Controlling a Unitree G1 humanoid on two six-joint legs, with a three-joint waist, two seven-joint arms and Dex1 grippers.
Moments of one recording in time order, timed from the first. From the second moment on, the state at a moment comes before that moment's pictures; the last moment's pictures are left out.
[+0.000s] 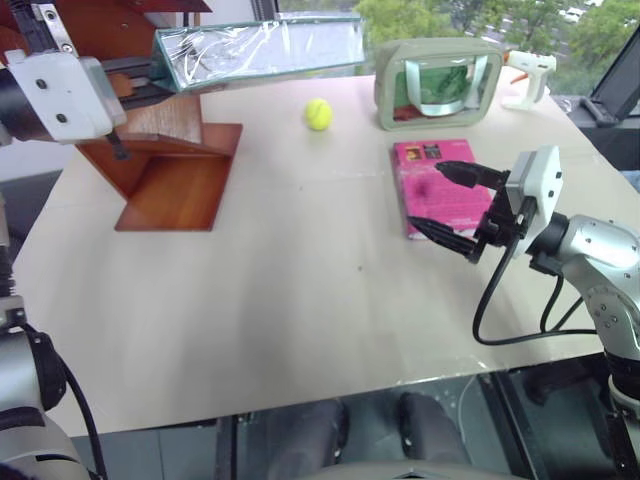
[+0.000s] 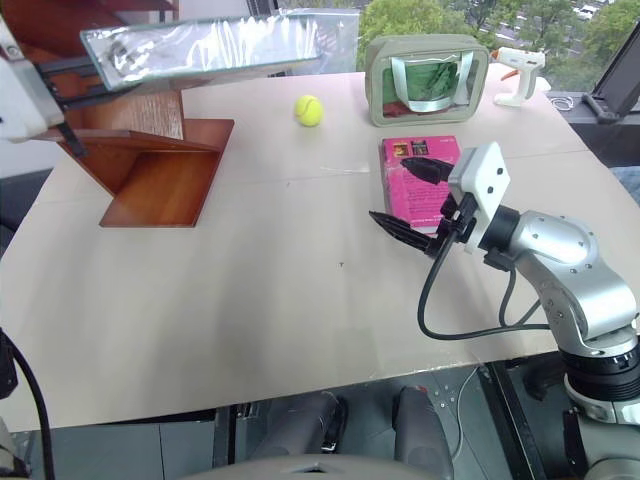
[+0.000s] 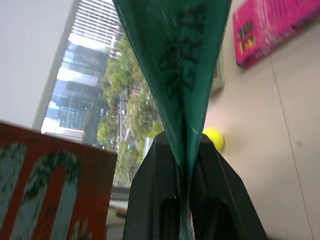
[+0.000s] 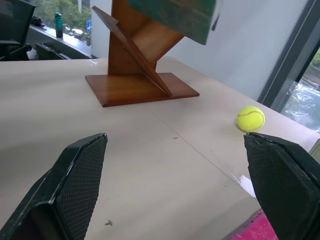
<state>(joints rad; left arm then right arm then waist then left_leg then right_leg) -0.86 1.16 0.16 0.36 -0.21 -0.52 -1.23 -0.41 -0.65 -0.05 -0.45 0.58 0.47 0.77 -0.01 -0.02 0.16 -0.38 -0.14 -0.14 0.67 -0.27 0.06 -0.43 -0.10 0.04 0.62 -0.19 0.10</state>
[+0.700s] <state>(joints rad) -1.04 1.38 -0.02 0.73 0.10 -0.58 -1.29 -0.49 -0.69 -0.06 -0.43 0.57 0.46 0.84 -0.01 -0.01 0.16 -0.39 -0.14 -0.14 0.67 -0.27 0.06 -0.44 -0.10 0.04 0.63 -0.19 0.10</state>
